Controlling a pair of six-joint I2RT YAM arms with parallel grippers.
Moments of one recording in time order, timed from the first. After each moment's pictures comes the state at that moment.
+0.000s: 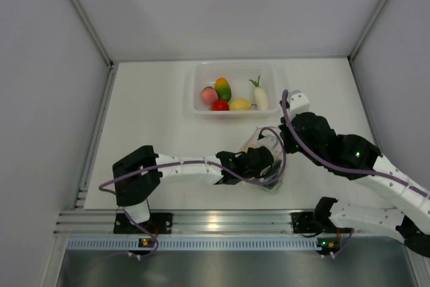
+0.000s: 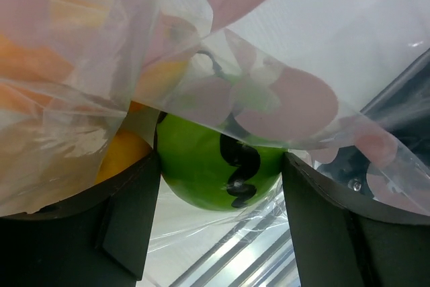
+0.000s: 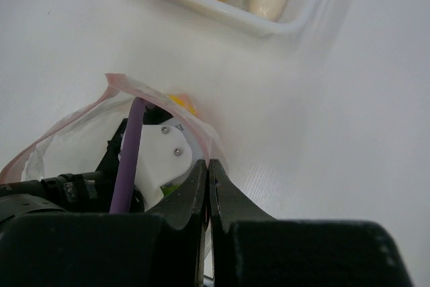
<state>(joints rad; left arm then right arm) -1.26 1.76 1.15 -0.18 -0.16 -0.71 0.96 0.91 1.18 -0.92 0.49 0.29</state>
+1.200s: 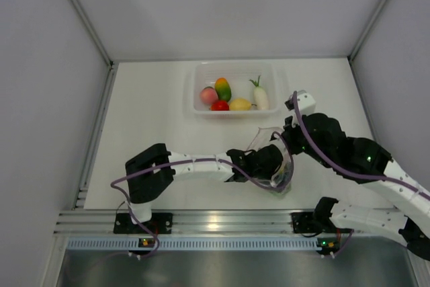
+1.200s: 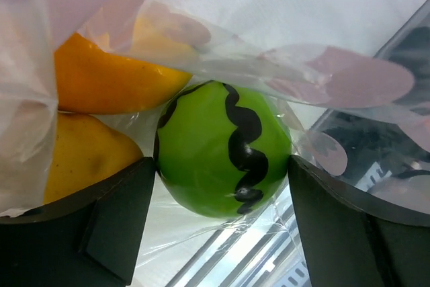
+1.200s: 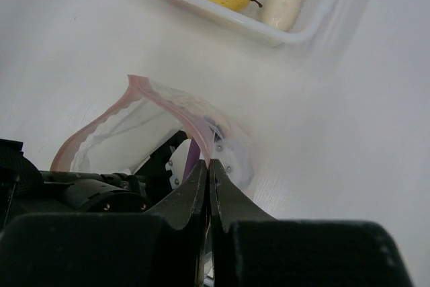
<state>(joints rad) -1.27 1.85 1.25 -0.20 -0.05 -0.67 0.96 0.86 1.20 -0.92 0.43 0.26</state>
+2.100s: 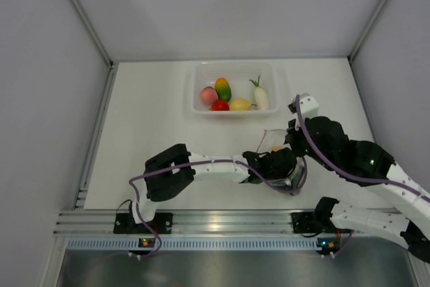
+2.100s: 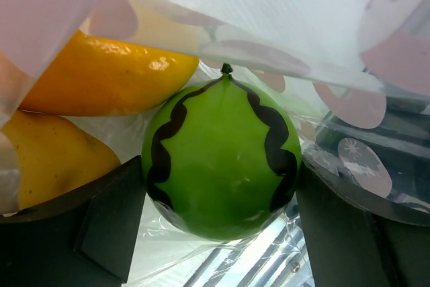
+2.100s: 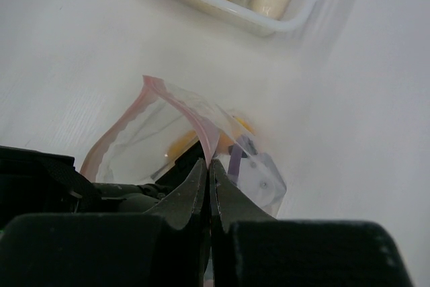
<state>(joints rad) -1.30 2.03 1.42 -0.19 -0.02 -0.66 0.95 0.82 1.17 -0.94 0.45 0.26</state>
